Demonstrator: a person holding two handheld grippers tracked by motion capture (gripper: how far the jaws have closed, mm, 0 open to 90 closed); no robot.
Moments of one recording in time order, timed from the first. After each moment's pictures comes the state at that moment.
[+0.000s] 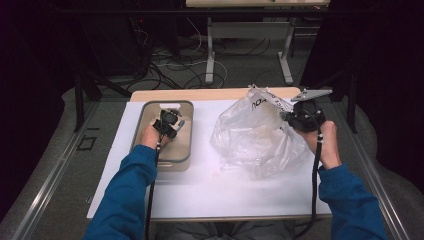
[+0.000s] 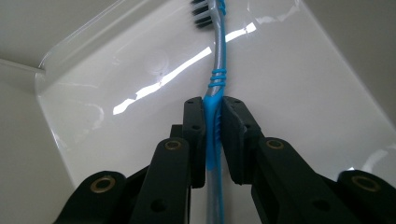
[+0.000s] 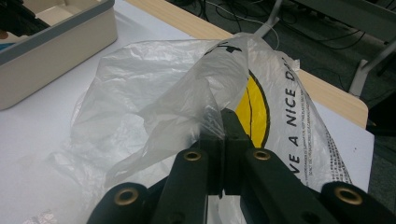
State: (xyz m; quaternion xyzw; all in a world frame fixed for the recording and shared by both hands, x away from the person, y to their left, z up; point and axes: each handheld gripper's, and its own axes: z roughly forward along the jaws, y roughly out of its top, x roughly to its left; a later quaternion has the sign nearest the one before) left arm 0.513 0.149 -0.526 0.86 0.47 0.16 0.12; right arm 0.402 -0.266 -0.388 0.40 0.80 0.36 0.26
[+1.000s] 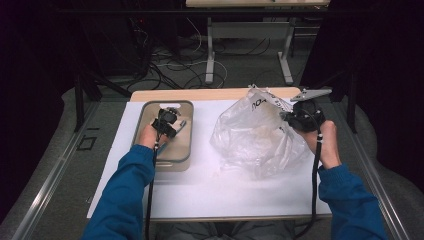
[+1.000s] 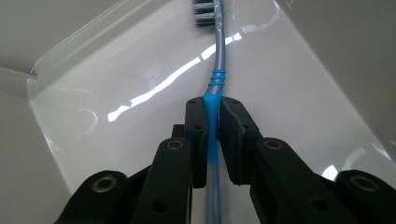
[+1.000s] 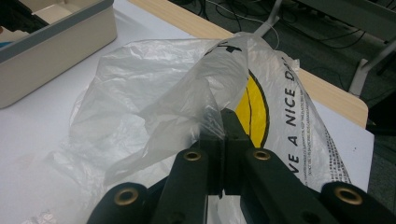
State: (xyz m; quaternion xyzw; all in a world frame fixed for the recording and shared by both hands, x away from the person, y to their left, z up) left arm 0.513 0.153 -0.521 0.86 0.46 0.15 0.15; right arm 0.403 -0.265 -0.388 0.41 0.80 0.36 0.26
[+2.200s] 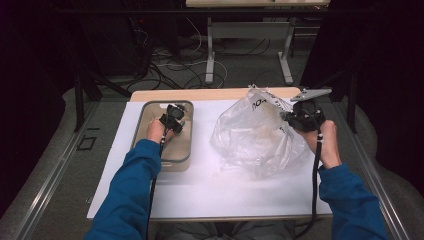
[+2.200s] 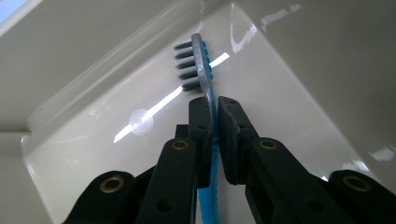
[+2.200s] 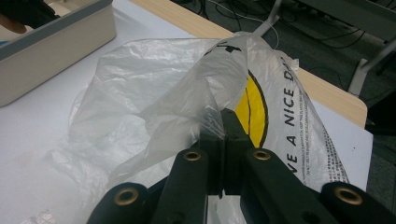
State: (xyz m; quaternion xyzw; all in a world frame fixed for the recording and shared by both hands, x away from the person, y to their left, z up) left arm 0.535 0.138 -0.525 0.88 0.43 0.16 0.14; right arm 0.404 -0.267 -0.388 0.41 0.80 0.36 0.26
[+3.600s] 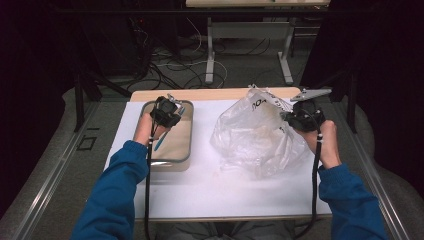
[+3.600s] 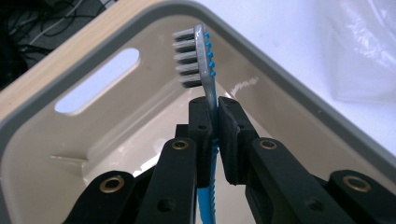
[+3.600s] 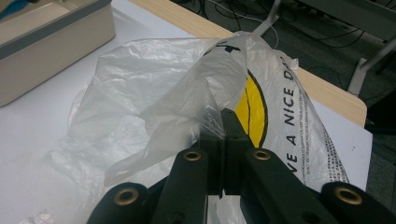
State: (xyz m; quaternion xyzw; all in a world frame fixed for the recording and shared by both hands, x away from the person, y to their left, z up) left arm 0.495 0.148 -0.458 0.87 0.37 0.21 0.26; right arm 0.404 -0.266 -0.389 0.41 0.80 0.36 0.26
